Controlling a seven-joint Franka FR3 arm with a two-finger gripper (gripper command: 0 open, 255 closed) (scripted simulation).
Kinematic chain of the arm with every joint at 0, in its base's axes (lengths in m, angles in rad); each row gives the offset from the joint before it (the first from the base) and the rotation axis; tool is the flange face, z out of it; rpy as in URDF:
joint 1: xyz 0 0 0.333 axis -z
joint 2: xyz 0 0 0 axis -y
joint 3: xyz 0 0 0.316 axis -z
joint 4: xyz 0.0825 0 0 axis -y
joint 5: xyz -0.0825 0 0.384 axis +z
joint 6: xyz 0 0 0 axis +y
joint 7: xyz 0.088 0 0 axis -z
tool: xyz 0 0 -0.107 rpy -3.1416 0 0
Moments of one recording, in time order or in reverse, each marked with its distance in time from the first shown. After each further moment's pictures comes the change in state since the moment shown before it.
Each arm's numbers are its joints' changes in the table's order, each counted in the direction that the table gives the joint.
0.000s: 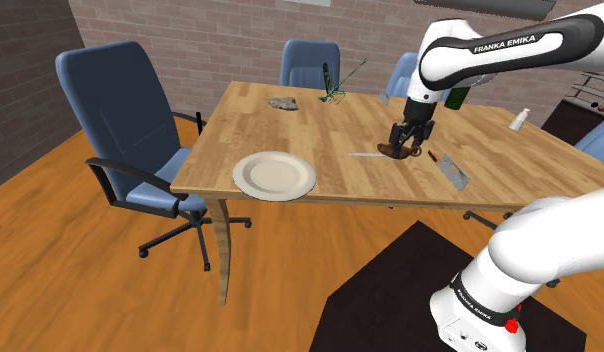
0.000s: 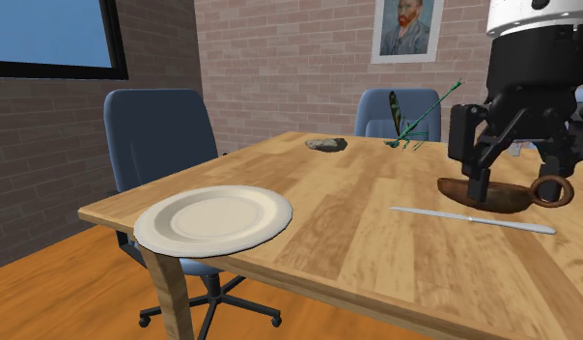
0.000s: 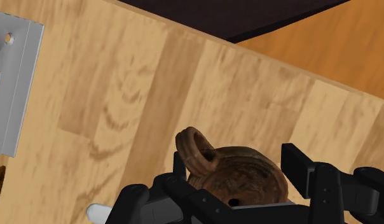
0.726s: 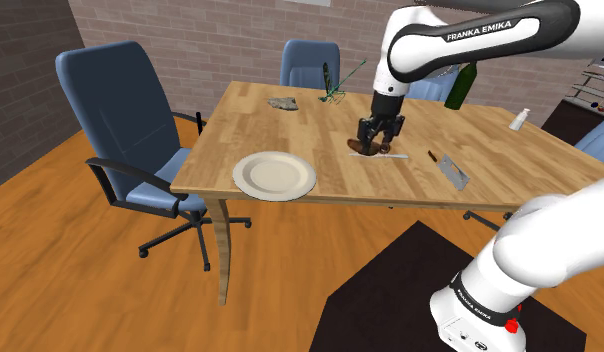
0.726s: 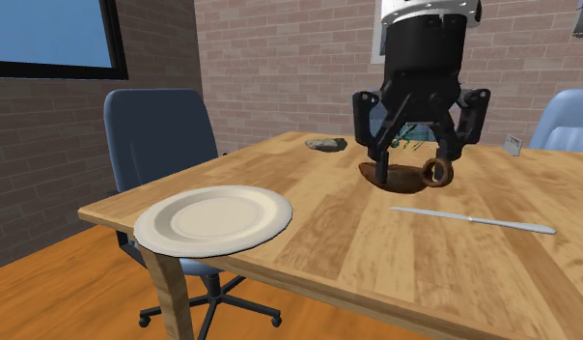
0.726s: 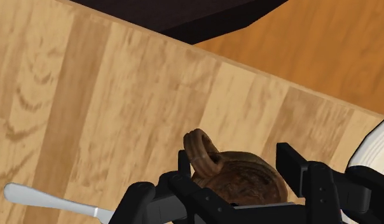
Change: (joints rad) arm -0.094 -0.106 -0.140 0.118 0.090 0.017 0.179
